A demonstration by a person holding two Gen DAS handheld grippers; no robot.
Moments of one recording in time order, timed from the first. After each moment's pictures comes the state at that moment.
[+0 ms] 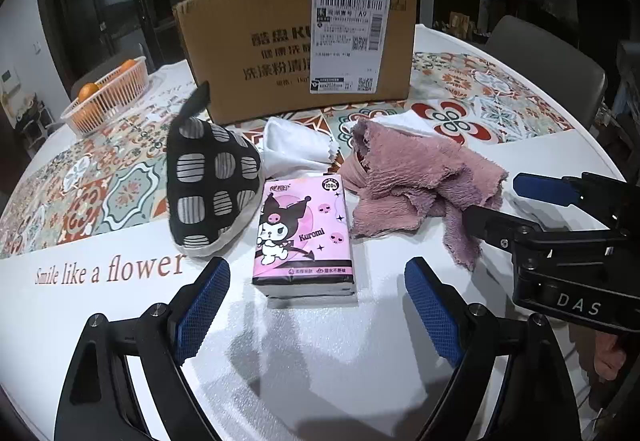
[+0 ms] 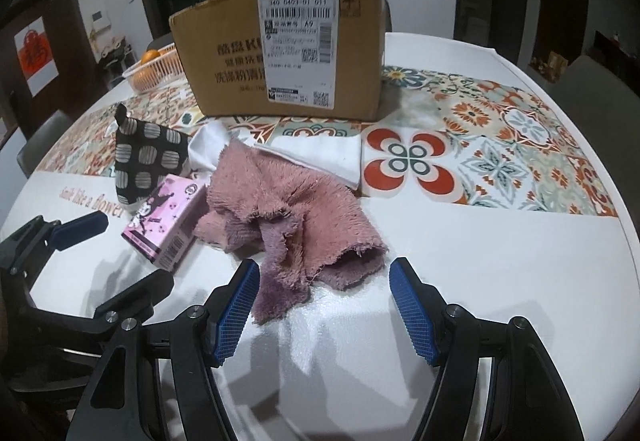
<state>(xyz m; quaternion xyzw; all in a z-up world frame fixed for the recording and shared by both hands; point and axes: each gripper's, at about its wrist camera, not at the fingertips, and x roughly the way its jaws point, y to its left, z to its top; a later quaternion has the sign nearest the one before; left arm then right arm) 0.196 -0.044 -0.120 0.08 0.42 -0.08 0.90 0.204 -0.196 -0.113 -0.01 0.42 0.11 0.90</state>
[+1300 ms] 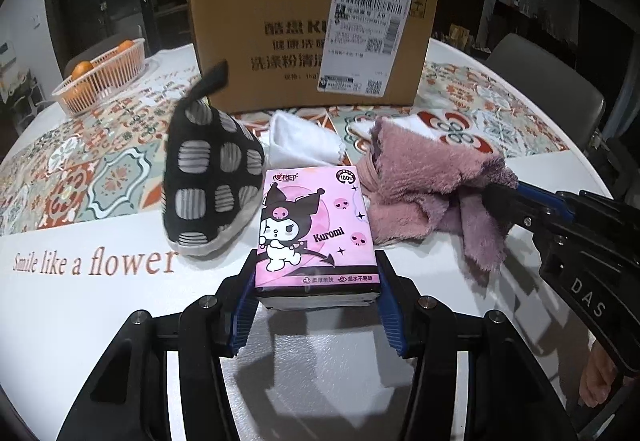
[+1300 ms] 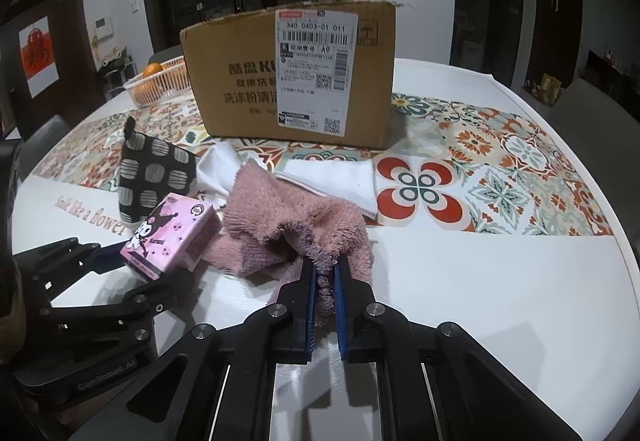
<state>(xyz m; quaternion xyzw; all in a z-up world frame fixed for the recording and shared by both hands) 0.202 -0.024 -0.121 0.03 0.42 -0.09 0.90 0.196 -0.180 -0.100 -0.01 0.37 0.10 0.92</state>
